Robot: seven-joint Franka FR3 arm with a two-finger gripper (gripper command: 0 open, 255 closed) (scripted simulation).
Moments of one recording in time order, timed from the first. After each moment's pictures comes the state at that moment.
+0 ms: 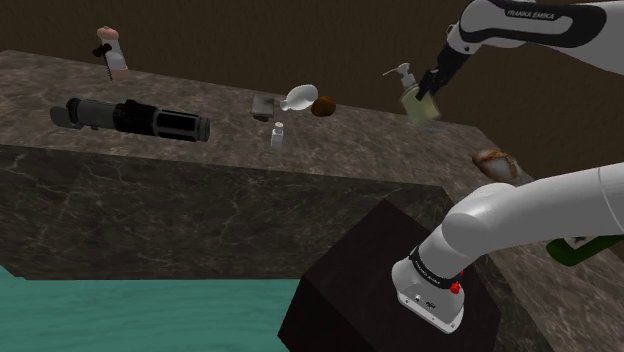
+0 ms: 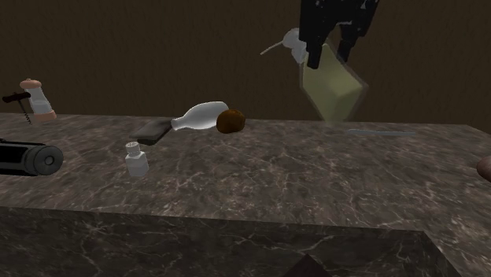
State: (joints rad) arm -0.19 -0.57 -0.46 -2.25 -0.27 1.92 -0.35
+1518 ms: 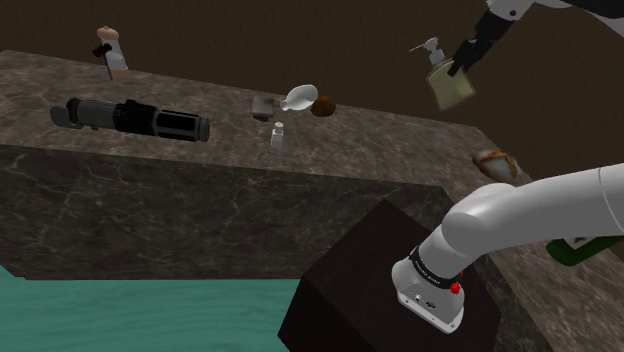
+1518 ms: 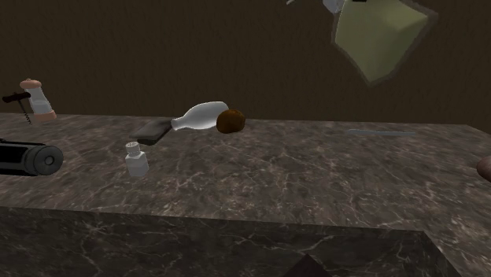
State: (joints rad) arm -0.20 -0.57 -0.49 -1.99 -0.26 1.66 -0.45
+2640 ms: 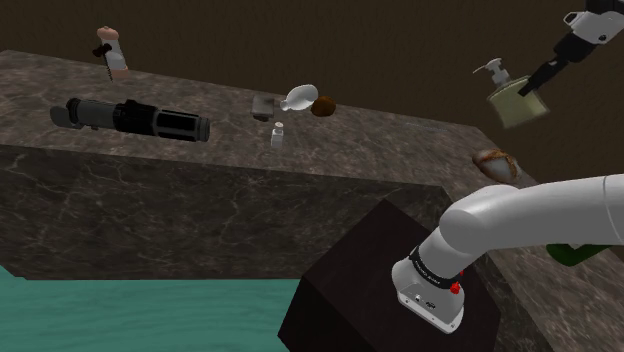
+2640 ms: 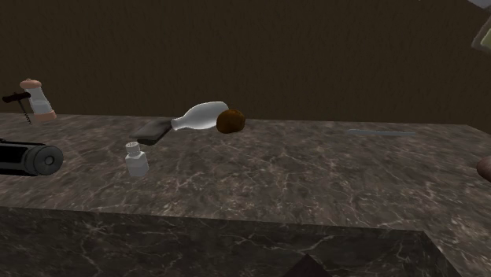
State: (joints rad) arm -0.27 -0.64 -0.79 -1.86 -0.38 1.58 -0.83
